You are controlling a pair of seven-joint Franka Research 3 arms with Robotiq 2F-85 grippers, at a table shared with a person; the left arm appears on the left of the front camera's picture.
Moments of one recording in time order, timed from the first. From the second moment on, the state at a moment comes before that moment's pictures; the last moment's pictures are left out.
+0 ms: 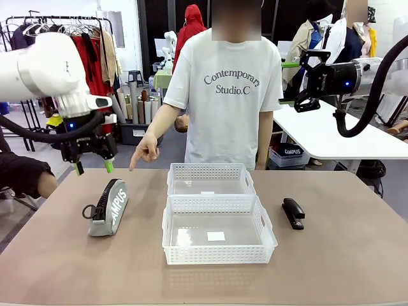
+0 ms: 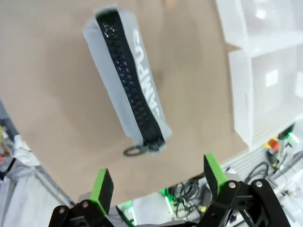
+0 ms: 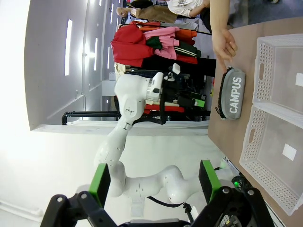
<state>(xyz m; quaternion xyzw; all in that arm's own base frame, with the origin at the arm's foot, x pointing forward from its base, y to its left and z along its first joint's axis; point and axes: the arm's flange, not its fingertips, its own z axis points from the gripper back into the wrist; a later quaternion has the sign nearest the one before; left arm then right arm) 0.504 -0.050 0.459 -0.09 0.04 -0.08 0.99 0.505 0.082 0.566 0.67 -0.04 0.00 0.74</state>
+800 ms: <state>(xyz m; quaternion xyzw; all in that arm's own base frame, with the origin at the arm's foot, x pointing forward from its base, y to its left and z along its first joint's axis) 0.523 -0.068 0.371 -0.07 0.02 -0.03 1.00 0.505 0.082 0.566 0.67 -0.04 0.00 0.74</state>
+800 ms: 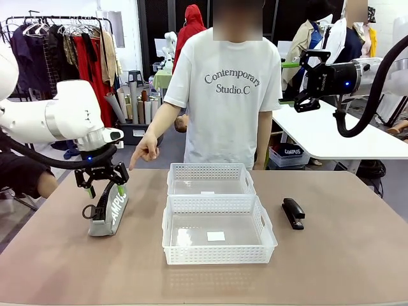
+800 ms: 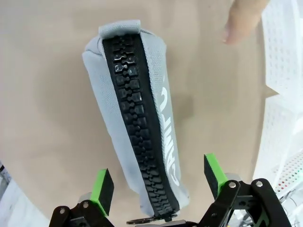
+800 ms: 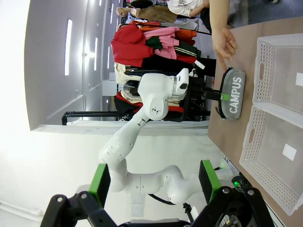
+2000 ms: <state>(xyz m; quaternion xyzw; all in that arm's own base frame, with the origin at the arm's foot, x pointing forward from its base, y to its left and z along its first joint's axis) 0.525 -0.073 0.376 -0.03 0.06 -0.02 1.00 0.505 0.082 0.566 0.67 -0.04 0.00 0.74</state>
